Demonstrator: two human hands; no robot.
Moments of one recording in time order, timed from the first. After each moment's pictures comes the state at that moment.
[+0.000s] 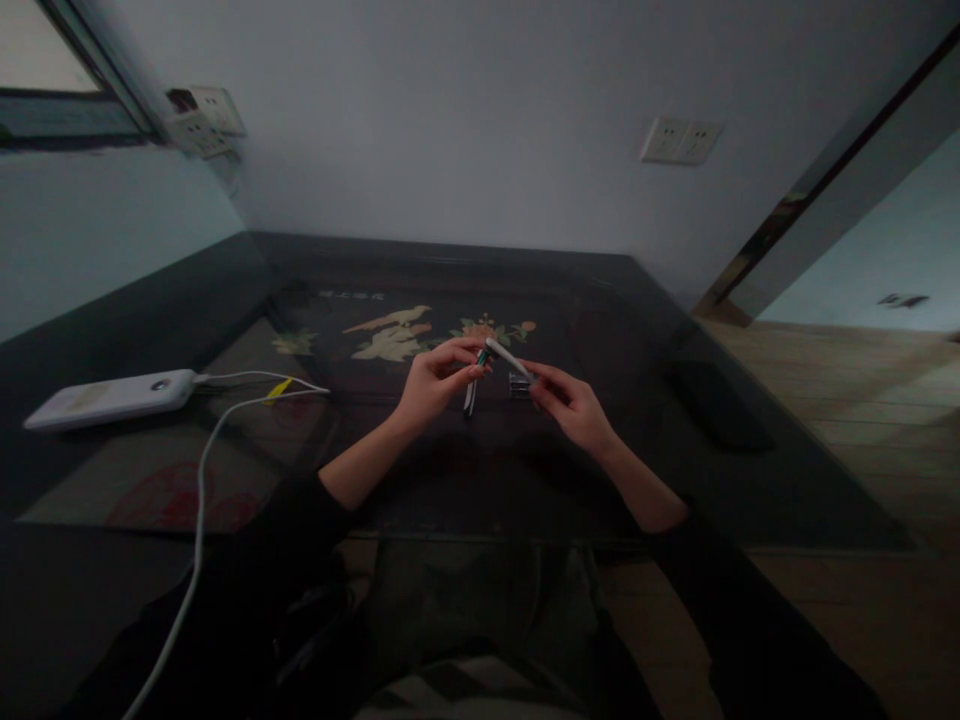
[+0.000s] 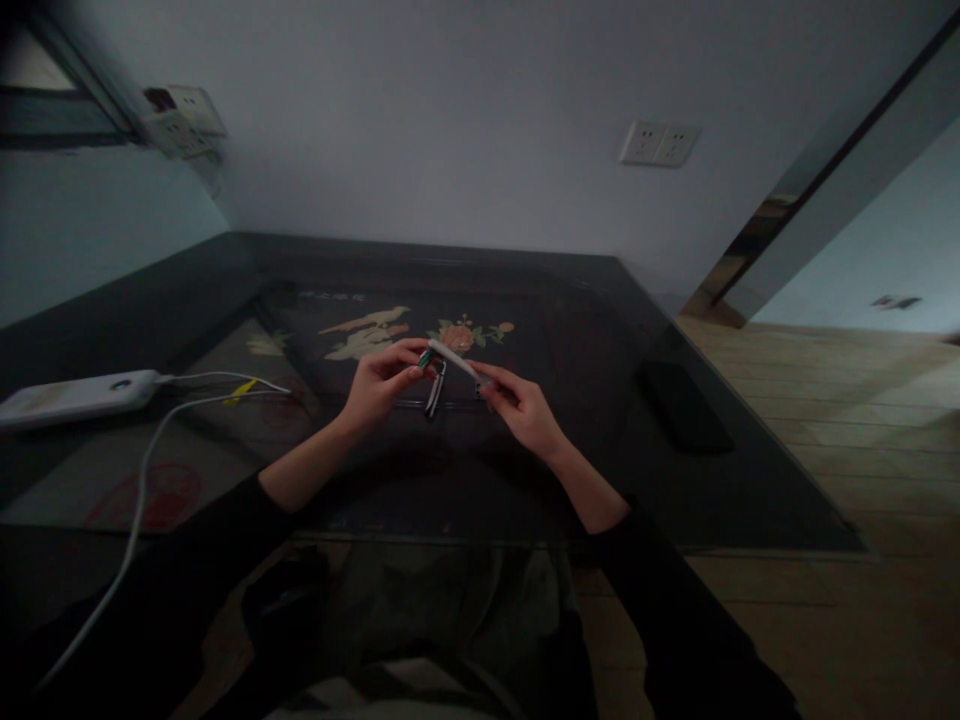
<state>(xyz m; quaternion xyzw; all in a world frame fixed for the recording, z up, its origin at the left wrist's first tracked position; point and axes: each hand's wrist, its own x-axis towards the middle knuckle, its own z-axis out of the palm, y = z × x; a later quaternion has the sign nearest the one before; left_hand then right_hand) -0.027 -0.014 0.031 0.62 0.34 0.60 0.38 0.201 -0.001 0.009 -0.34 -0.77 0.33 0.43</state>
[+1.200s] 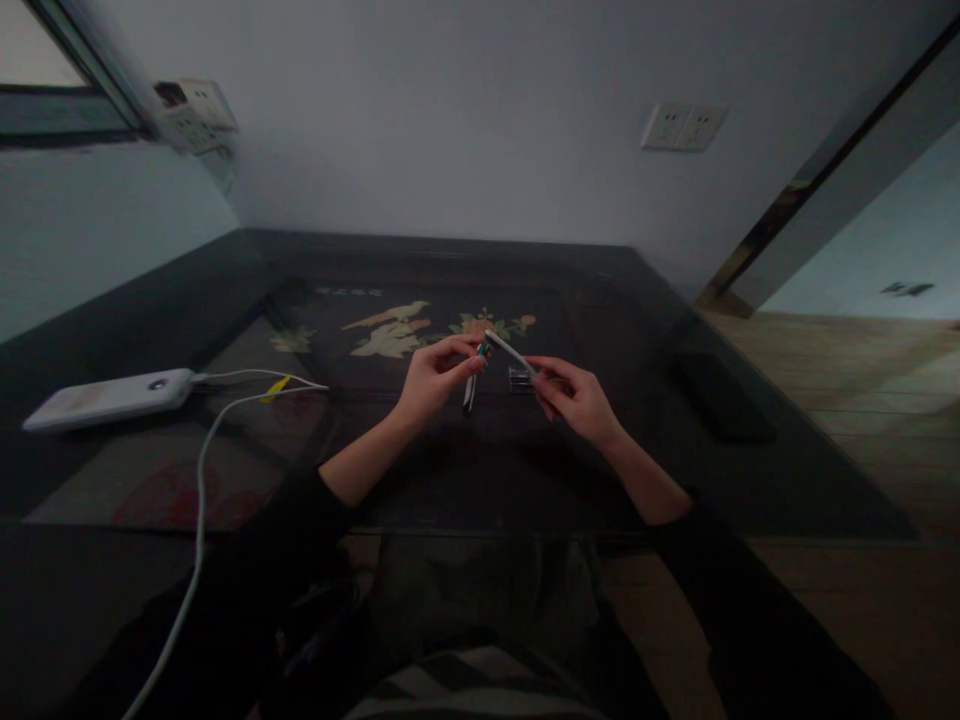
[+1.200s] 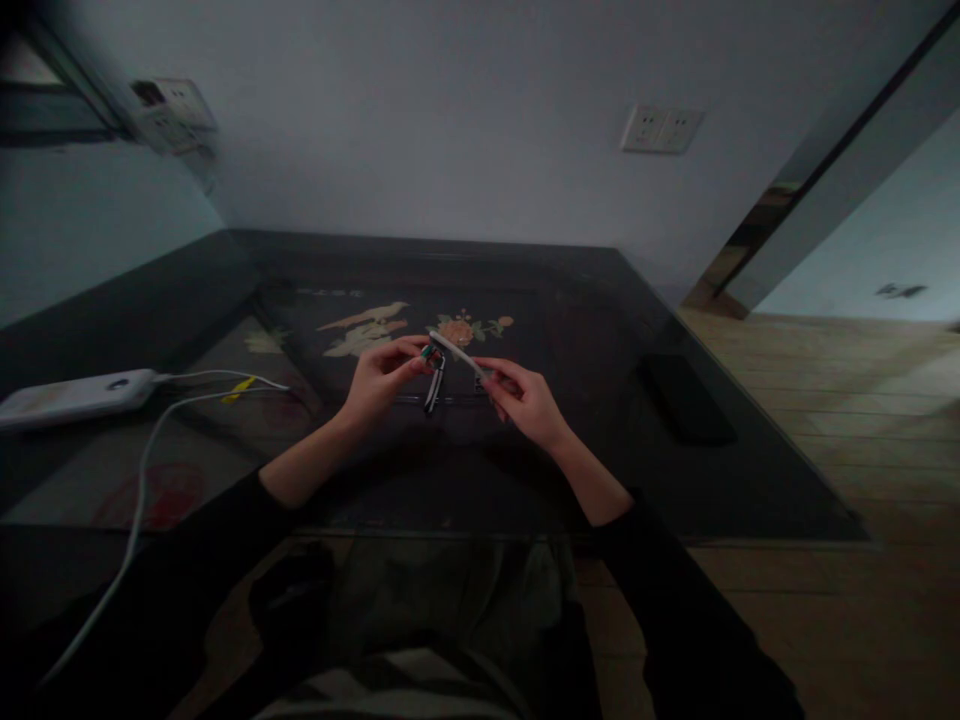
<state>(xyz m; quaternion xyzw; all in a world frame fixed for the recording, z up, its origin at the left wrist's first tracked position) -0.027 -0.011 0.024 0.61 0.37 0.59 0.38 0.199 -0.004 0.013 -0.32 -0.72 0.42 0.45</state>
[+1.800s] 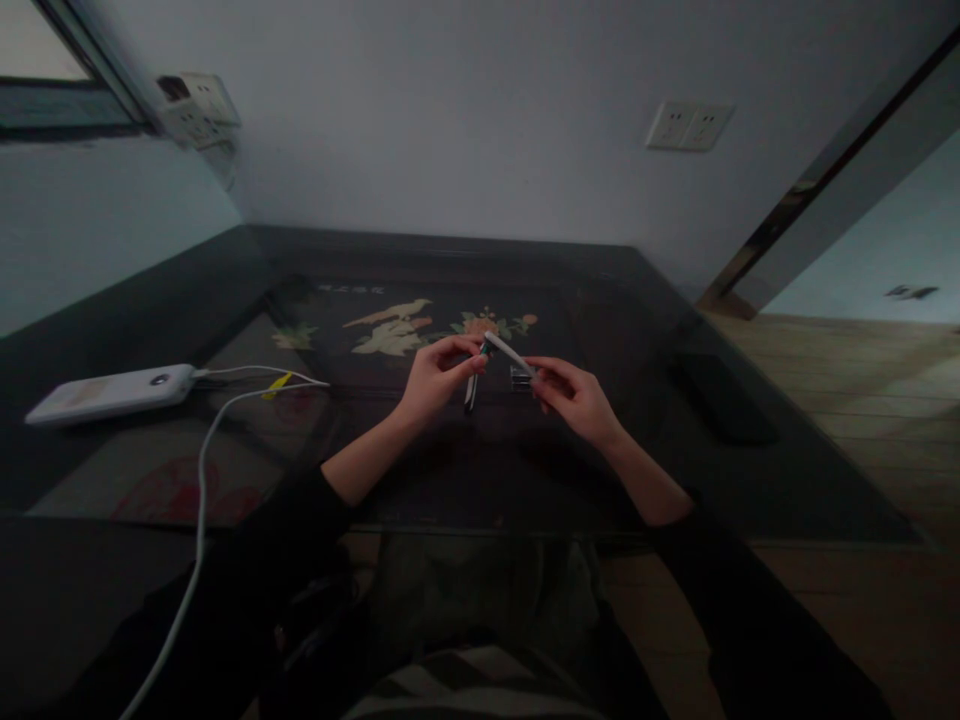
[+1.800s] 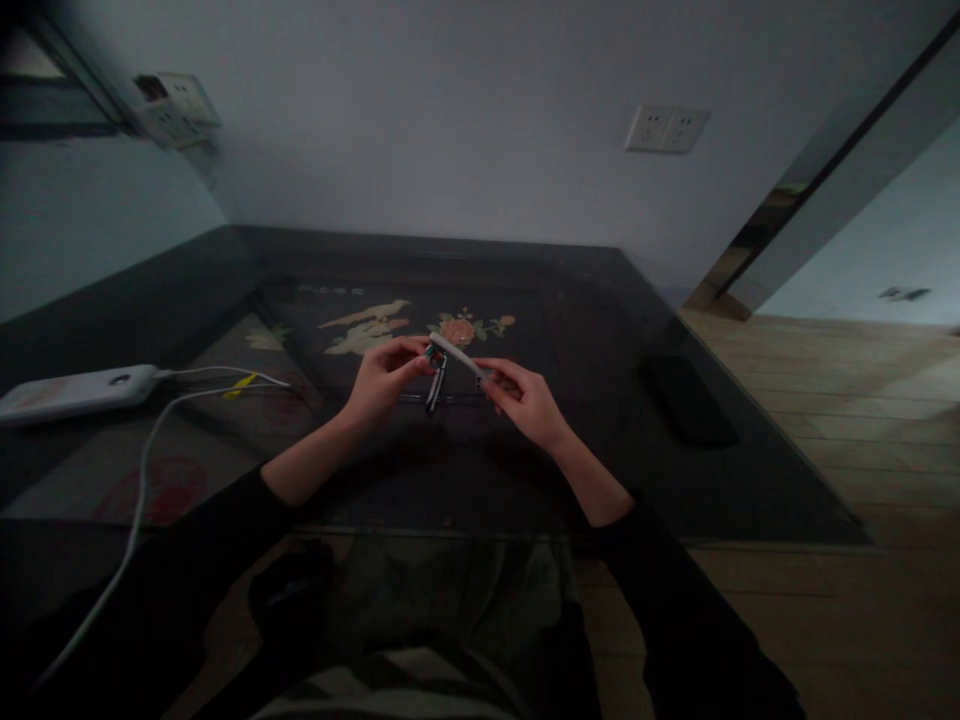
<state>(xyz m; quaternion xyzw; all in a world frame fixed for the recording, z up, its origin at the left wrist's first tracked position) -0.022 -0.010 0.021 0.57 0.35 0.60 0.43 0.199 -0.004 0.013 -0.34 -0.74 0.39 0.43</state>
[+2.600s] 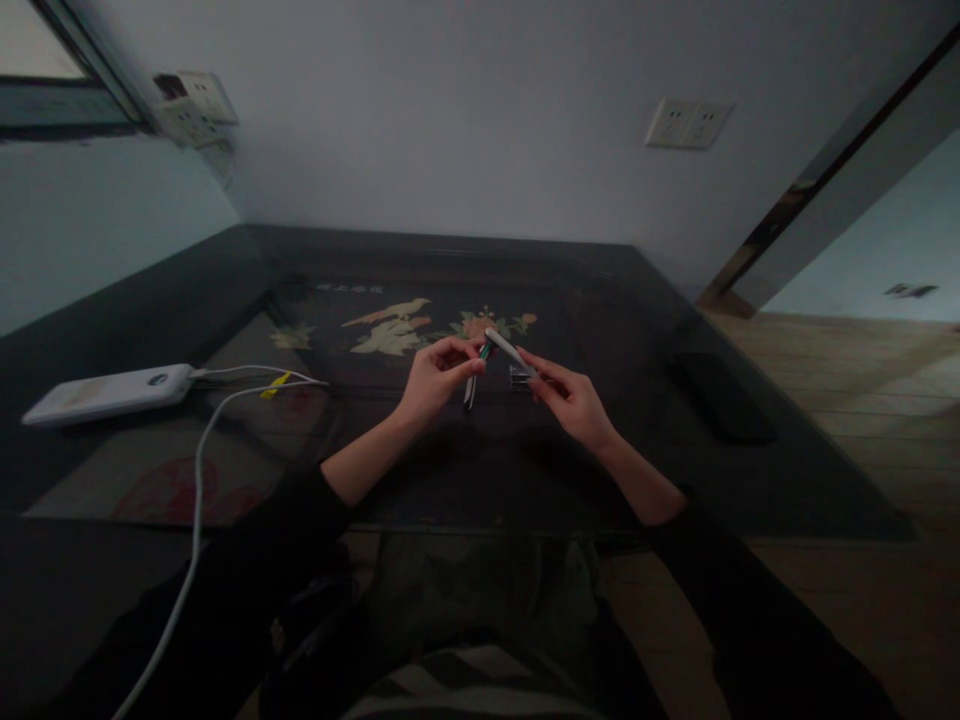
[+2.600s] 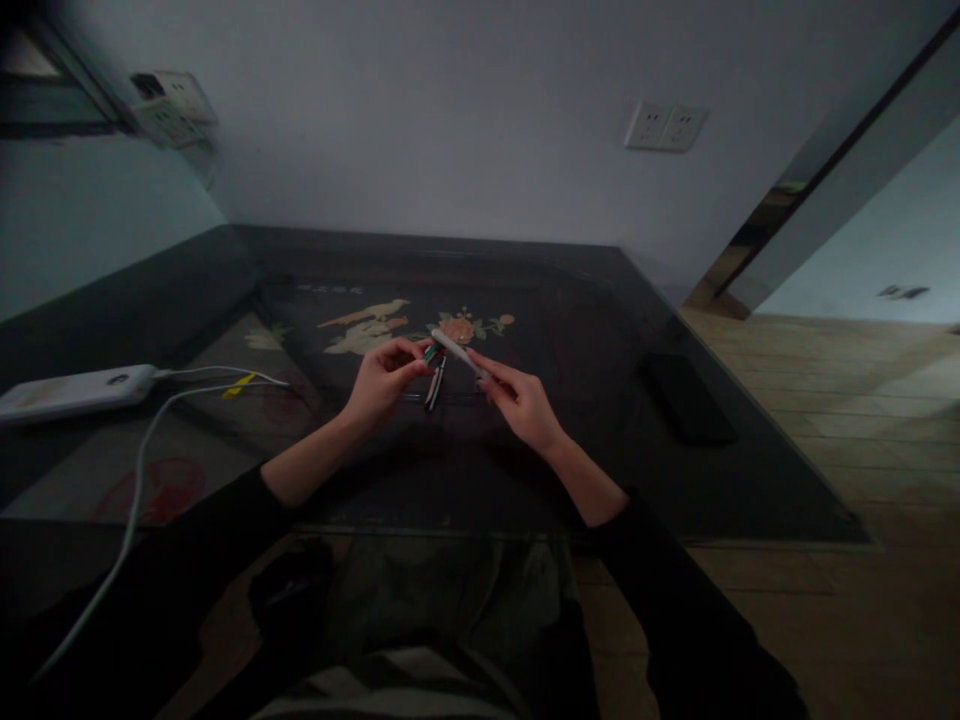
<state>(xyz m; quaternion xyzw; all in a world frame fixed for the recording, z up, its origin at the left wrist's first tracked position) -0.021 -0.009 0.015 0.54 0.36 0.62 0.45 0.196 -0.005 0.008 -0.36 -0.77 0.31 0.42</state>
